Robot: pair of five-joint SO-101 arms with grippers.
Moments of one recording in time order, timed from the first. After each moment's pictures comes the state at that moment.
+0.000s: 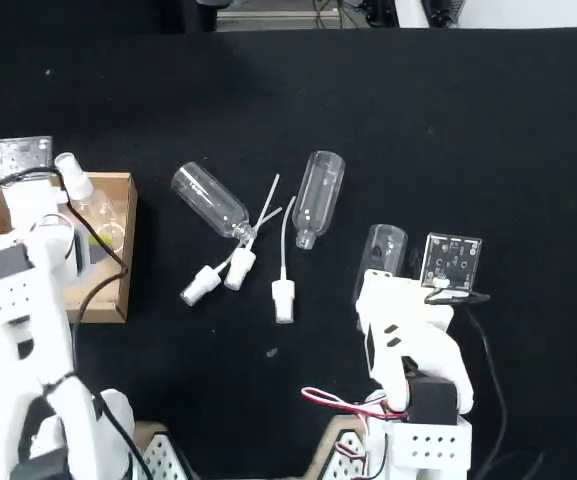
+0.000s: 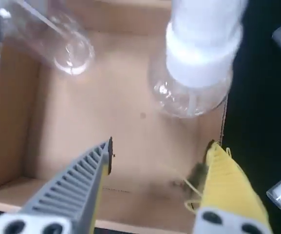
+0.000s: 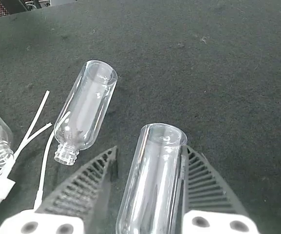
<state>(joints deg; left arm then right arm) -27.1 -36.4 46.6 54.7 -16.8 2.9 -103.0 91.0 52.7 -6.7</state>
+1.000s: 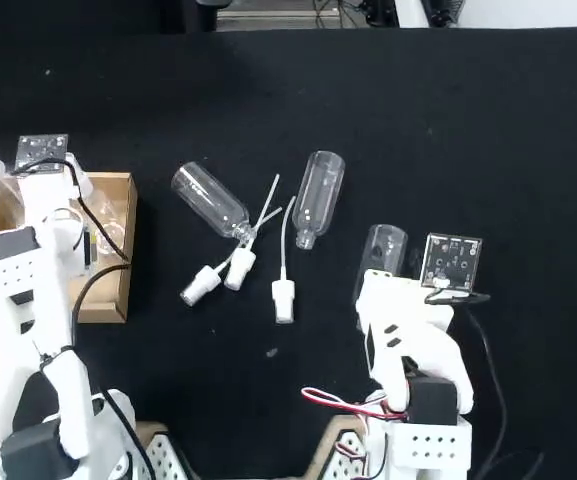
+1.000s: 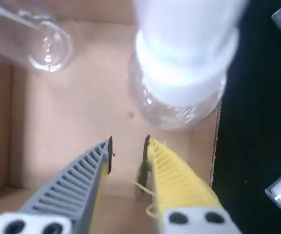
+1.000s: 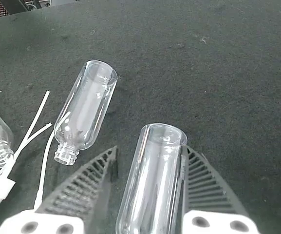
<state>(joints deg) -25.0 -28.4 43.9 53.4 -17.5 2.9 -103.0 91.0 52.7 -6.7</state>
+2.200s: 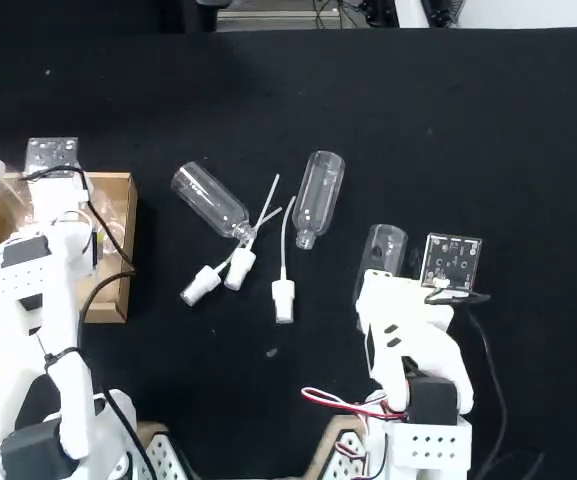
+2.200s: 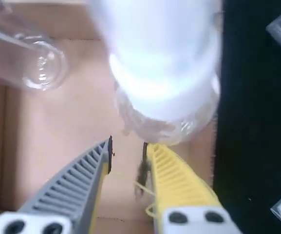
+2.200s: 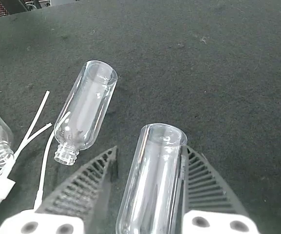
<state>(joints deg) -23.3 -28.1 49.2 43.8 -17.6 2.9 -103.0 91.0 52.7 -6.7</state>
